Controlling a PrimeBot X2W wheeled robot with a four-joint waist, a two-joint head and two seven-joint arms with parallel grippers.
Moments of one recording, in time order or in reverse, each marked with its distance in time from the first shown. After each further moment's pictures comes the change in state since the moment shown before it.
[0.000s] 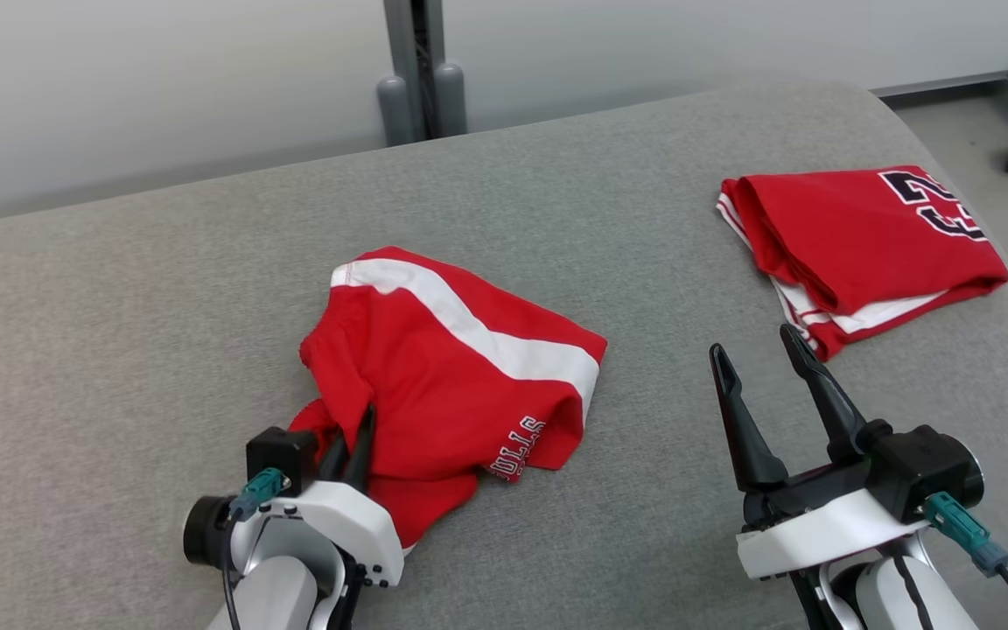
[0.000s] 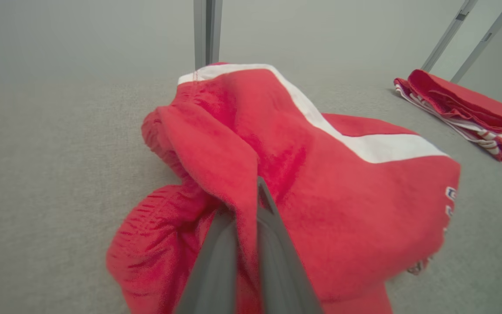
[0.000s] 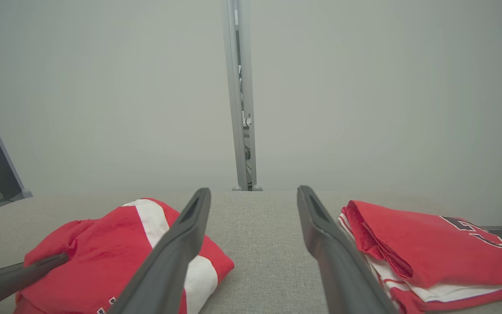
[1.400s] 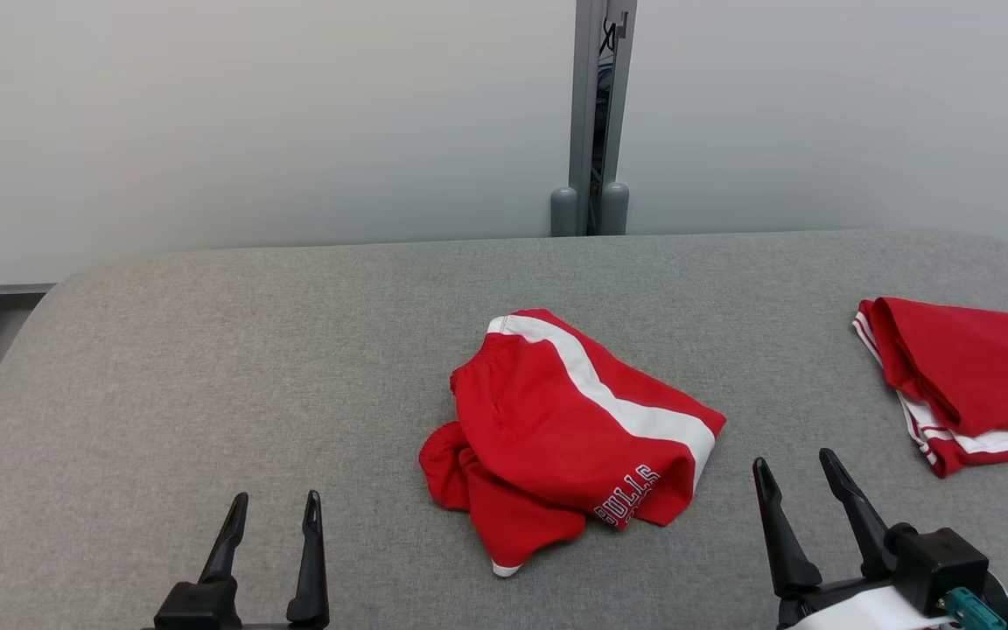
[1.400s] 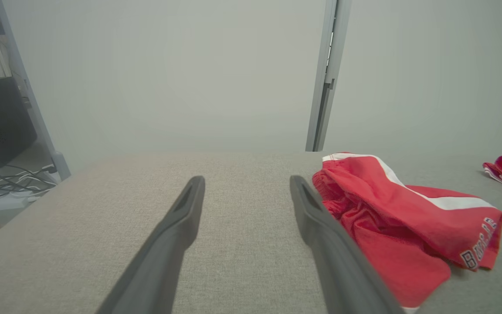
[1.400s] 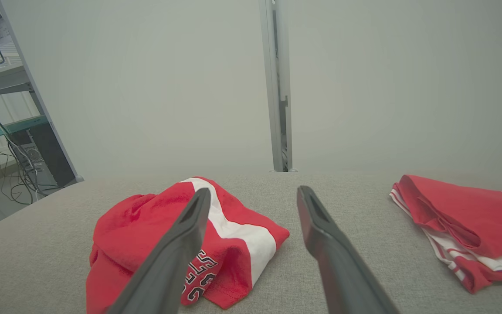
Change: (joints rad) left arm 0.463 -0.001 0.239 -0.510 0.229 0.073 -0.012; right arm 0.194 0.023 -0.087 0.057 0.010 0.000 0.000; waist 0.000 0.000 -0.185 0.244
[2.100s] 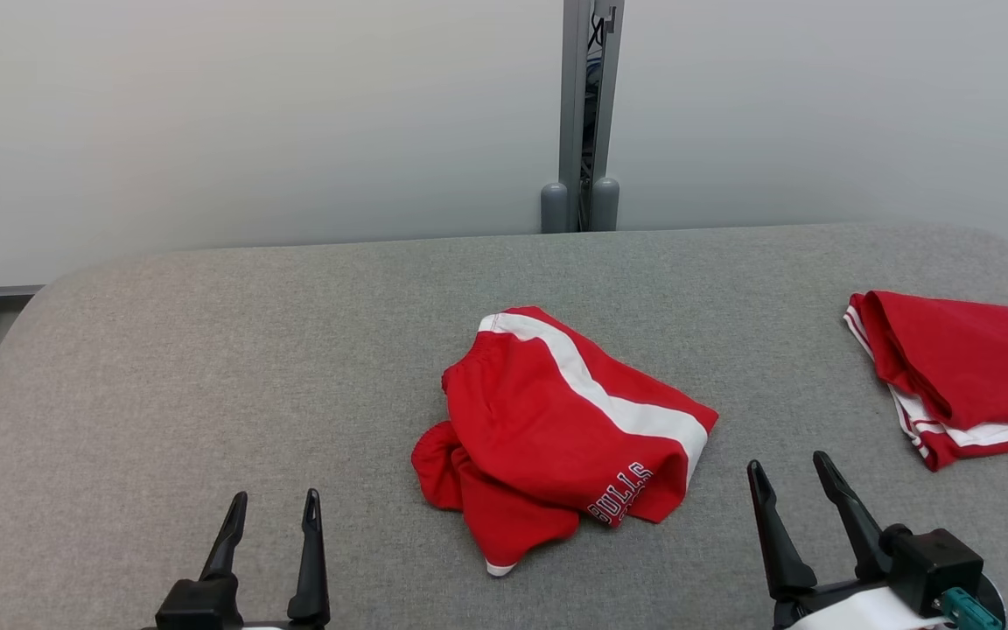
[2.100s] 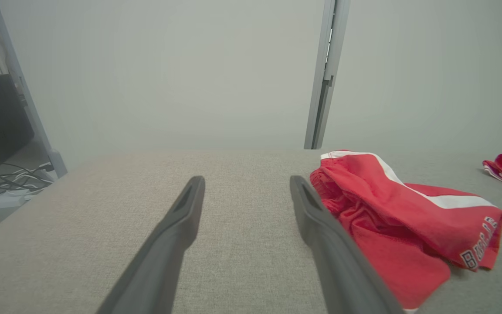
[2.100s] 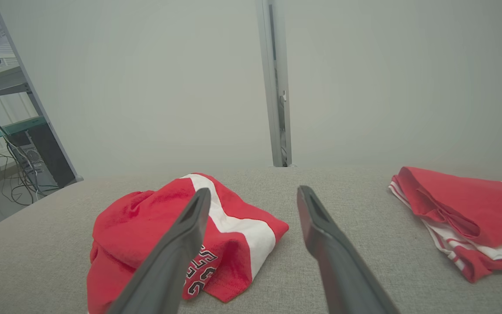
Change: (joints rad) left arm -0.005 -0.002 -0.002 0.010 -0.003 0.012 0.000; right arm -0.001 0.001 0.012 0.007 0.016 0.000 0.000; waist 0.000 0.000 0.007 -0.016
